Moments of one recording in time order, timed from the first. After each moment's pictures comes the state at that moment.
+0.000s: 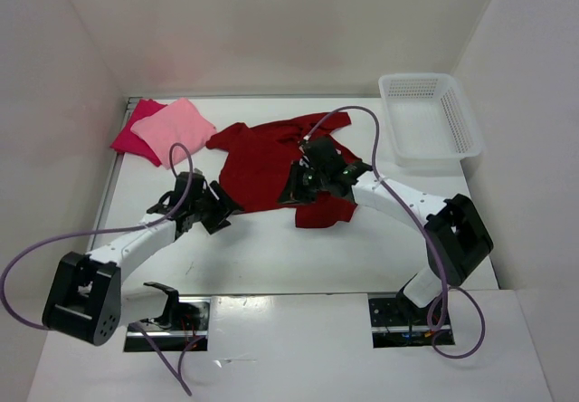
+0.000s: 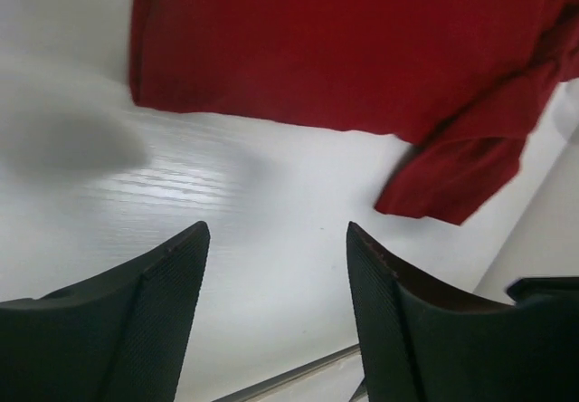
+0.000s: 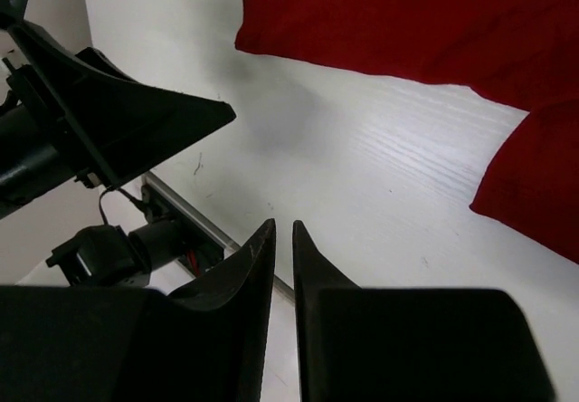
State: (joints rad) left arm -0.27 1.17 0.56 -0.21 0.22 -1.00; right arm 0.68 1.57 1.11 -0.30 -0.32 0.81
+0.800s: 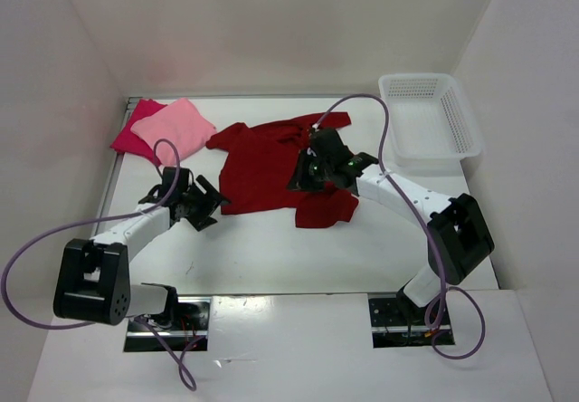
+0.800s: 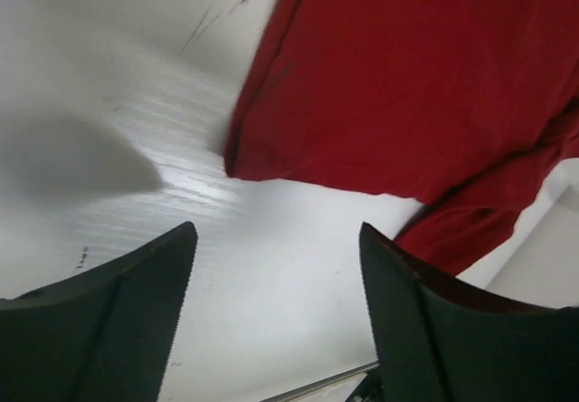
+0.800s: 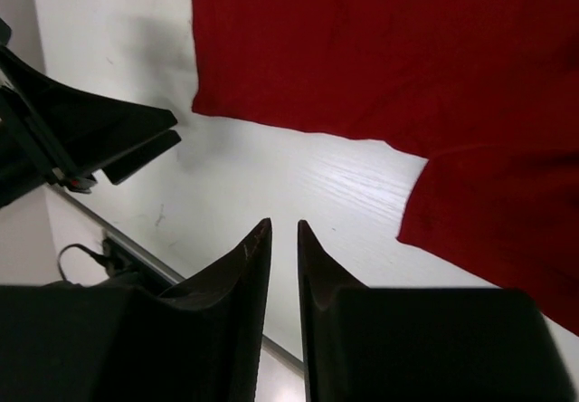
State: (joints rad) left arm -0.10 1.30 0.61 -0.25 0.26 -0.94; right arm 0.63 1.58 1.17 -0.35 -0.19 0.74
